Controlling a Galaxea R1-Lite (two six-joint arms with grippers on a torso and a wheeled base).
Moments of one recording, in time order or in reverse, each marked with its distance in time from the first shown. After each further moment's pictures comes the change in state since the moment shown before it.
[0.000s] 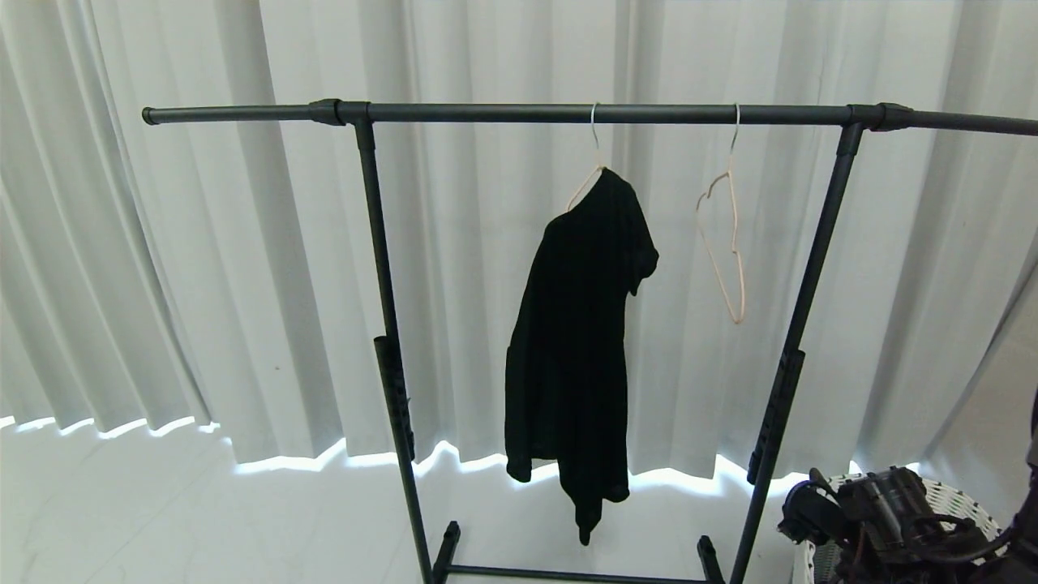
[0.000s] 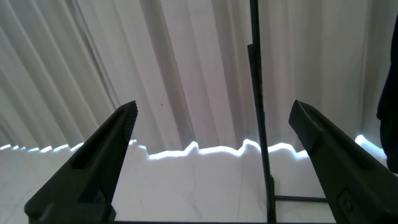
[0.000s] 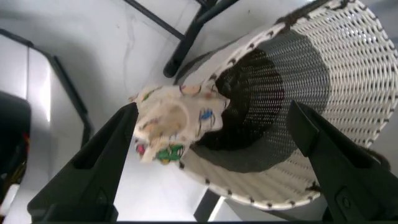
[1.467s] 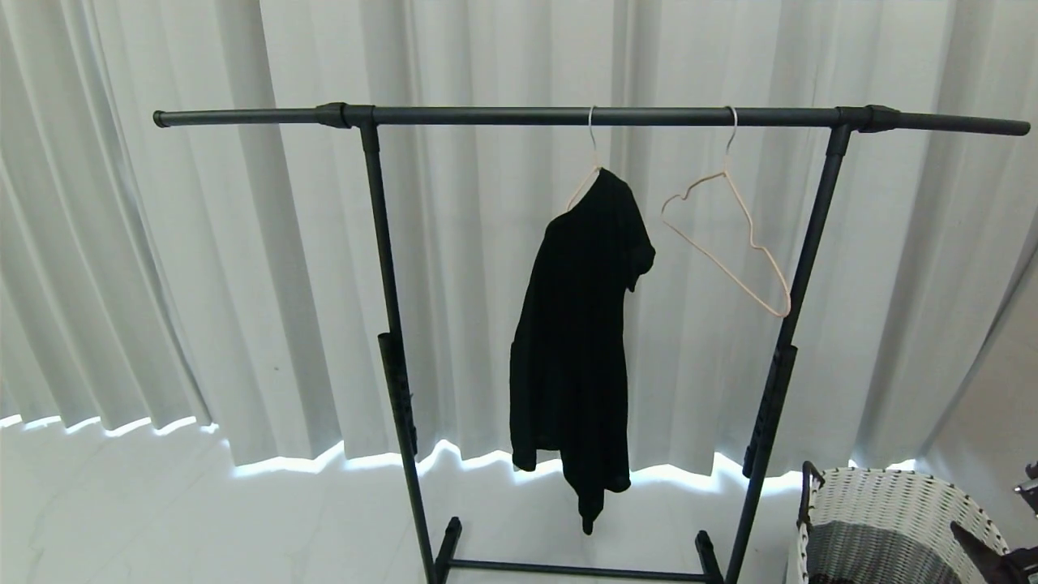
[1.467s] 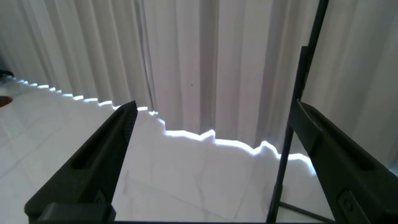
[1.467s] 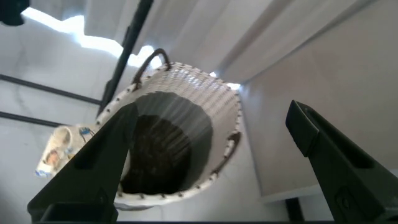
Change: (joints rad) left arm 0.000 0.000 0.003 0.011 0.255 -0.147; right arm -0.236 -0.946 0.128 0.169 -0.084 -0.124
